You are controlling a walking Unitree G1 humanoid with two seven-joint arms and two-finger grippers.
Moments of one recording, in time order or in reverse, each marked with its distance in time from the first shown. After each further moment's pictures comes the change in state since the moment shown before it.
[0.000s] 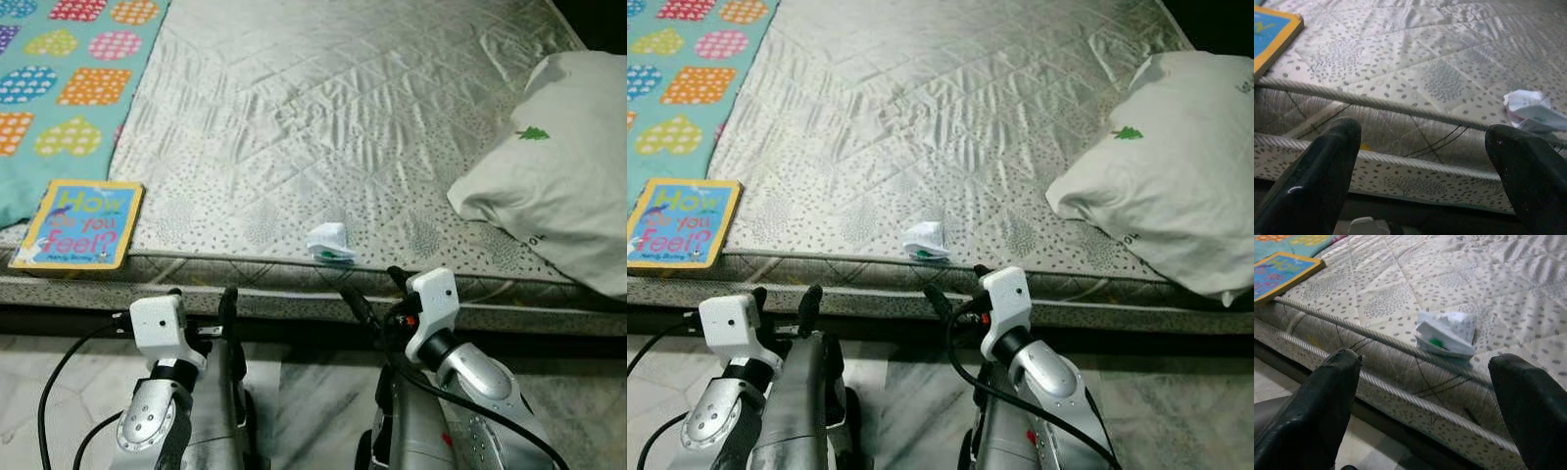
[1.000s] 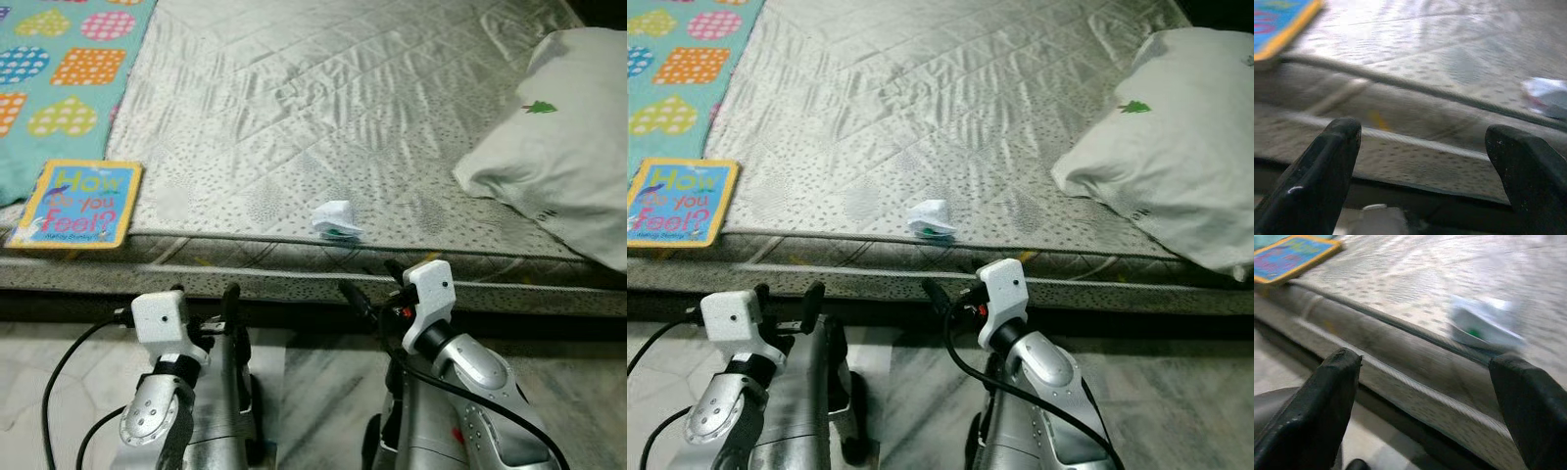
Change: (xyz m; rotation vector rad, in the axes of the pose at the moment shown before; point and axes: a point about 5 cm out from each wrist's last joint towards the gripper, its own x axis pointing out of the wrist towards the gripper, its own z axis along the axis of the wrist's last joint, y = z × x) left arm 0.004 -0.004 0.006 -0.006 -0.018 -0.013; right arm 0.014 0.000 0.007 -0.017 -0.013 0.022
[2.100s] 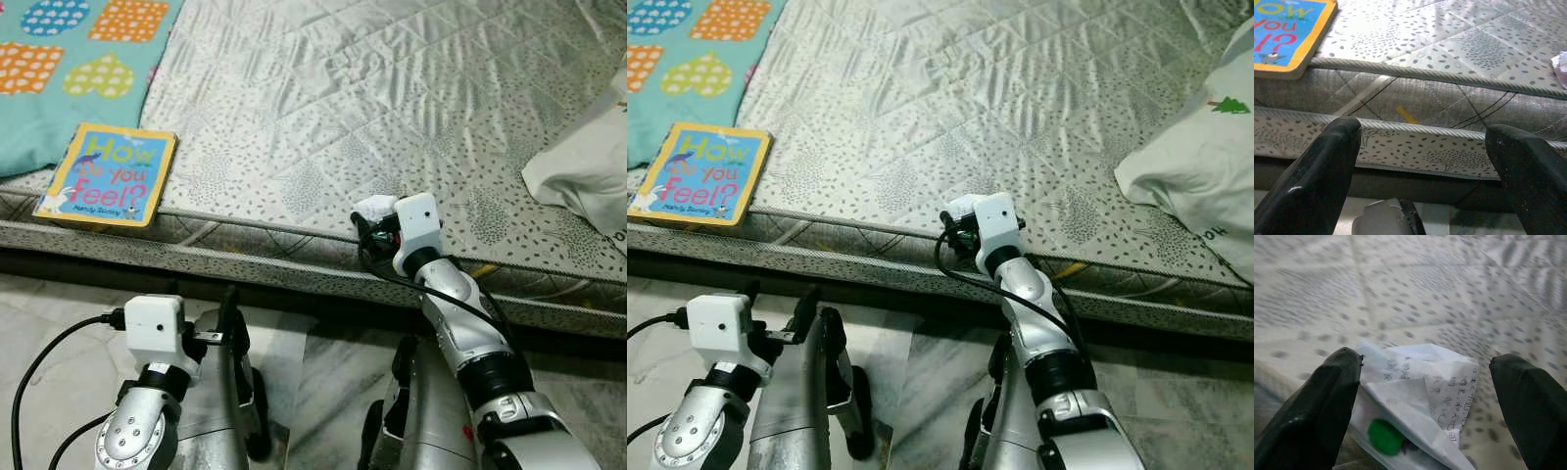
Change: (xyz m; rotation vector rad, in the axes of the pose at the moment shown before) left arm -0.023 -0.003 0.023 0.142 -0.028 -0.054; right arm 0.071 -0.058 0.026 -0.249 -0.036 -0.293
